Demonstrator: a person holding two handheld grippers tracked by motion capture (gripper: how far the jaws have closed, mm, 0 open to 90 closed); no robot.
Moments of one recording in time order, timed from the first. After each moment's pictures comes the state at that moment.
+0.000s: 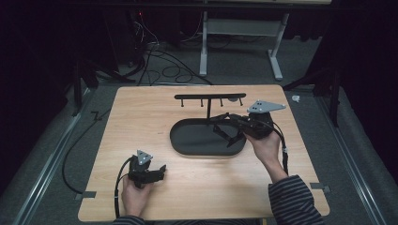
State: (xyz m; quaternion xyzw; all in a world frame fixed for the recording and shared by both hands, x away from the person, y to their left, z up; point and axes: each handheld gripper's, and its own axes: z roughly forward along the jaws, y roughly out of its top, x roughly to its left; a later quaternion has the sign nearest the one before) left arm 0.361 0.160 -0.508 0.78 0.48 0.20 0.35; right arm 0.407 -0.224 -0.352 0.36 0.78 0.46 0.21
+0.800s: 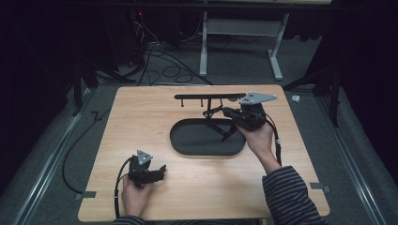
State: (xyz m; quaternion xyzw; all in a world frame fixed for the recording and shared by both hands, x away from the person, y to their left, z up) left arm 0.361 0.160 -0.508 0.78 0.48 0.20 0.35; right arm 0.427 -0.206 -0.339 0.35 0.79 0.46 0.21
